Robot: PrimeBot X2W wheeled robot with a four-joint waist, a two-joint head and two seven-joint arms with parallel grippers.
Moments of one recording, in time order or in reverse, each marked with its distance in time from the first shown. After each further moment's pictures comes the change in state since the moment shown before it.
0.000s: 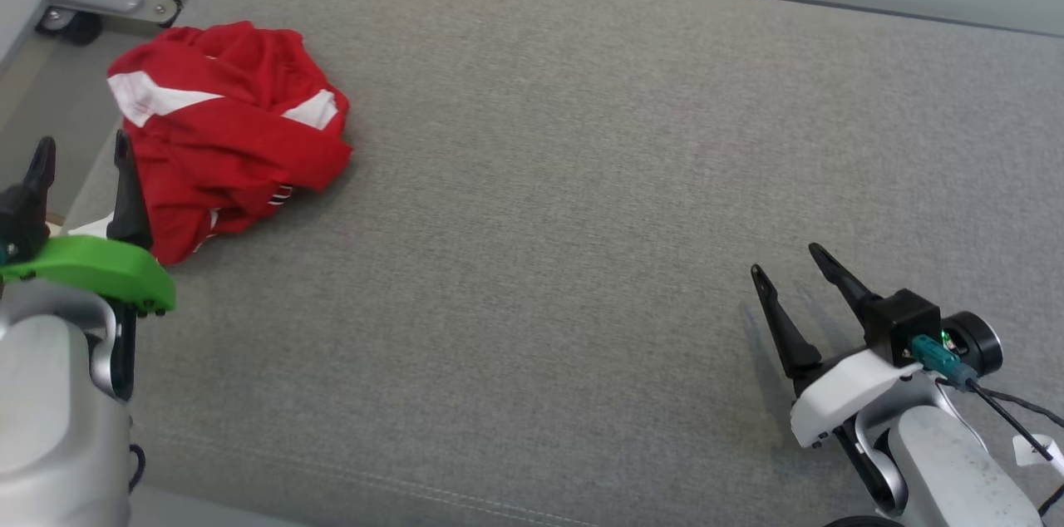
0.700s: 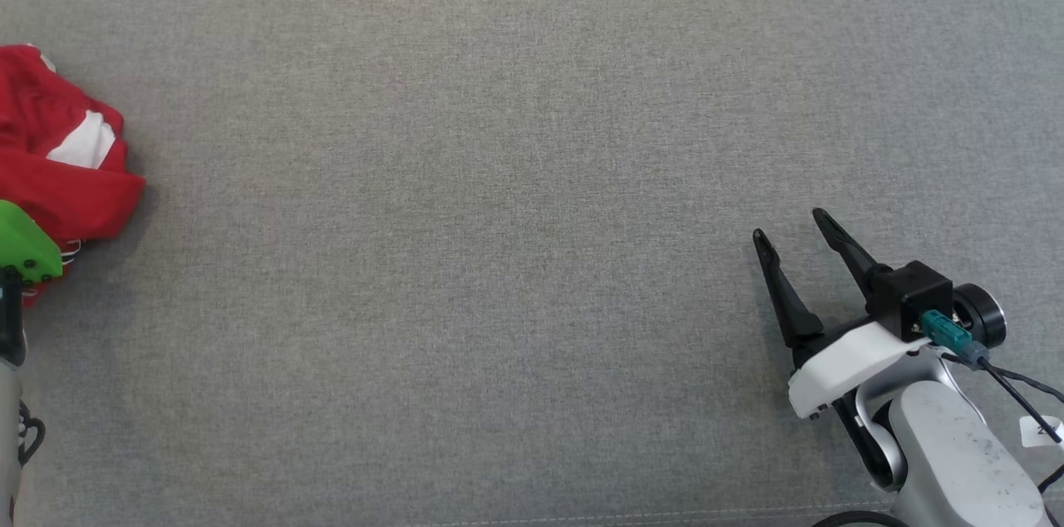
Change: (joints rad) left arm -0.260 0.198 -0.201 0.375 -0.296 0.057 0.038; right arm -0.048 0.010 -0.019 -0.031 0.012 0.000 0.000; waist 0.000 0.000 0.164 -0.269
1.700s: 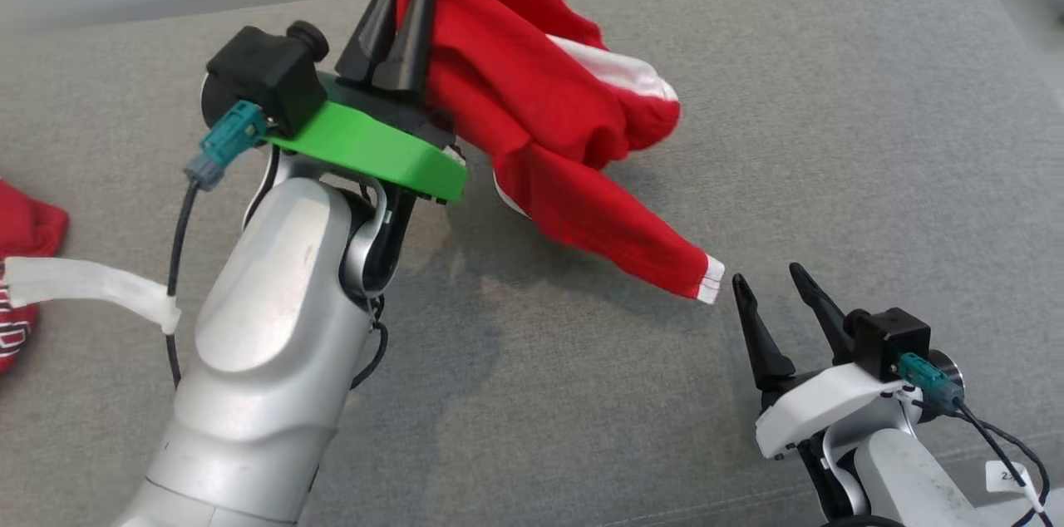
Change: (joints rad) left arm 0.031 -0.401 -0.280 -0.657 -0.030 -0.046 -0.038; right arm 0.082 0.128 -0.065 0.036 0.037 0.000 0.000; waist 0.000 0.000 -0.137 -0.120
